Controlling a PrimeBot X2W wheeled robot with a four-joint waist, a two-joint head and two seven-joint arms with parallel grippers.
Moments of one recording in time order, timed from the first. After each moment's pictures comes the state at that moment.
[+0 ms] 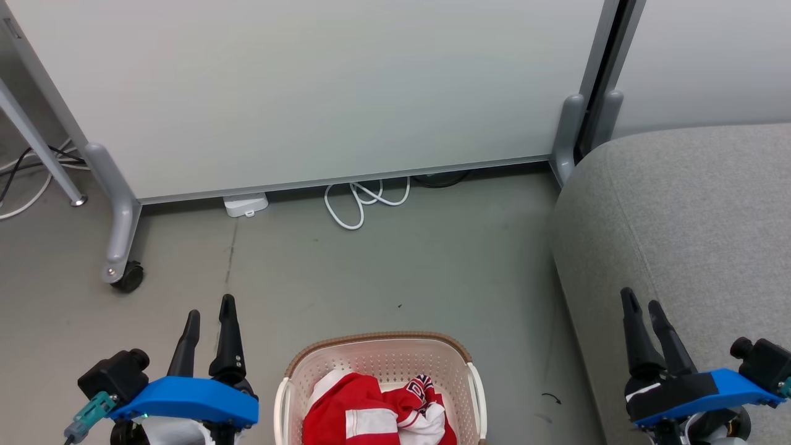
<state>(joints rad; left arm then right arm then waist) -0.06 0.09 -0.10 0.23 -0.72 -0.02 -0.10 -0.07 -0.04 -0.06 0.24 0.70 0.13 -0.07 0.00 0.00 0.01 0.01</state>
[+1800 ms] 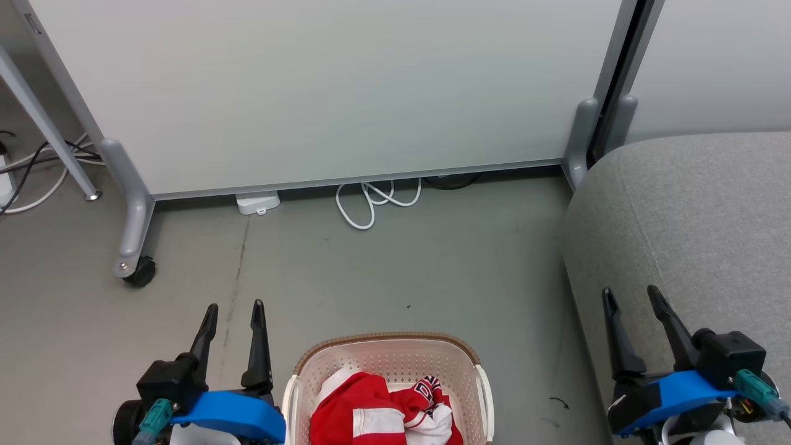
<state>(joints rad) -0.06 0.09 -0.15 0.30 -0.31 -0.03 -0.23 -0.07 -0.05 -0.05 0.22 0.16 0.13 -0.15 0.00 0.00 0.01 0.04</state>
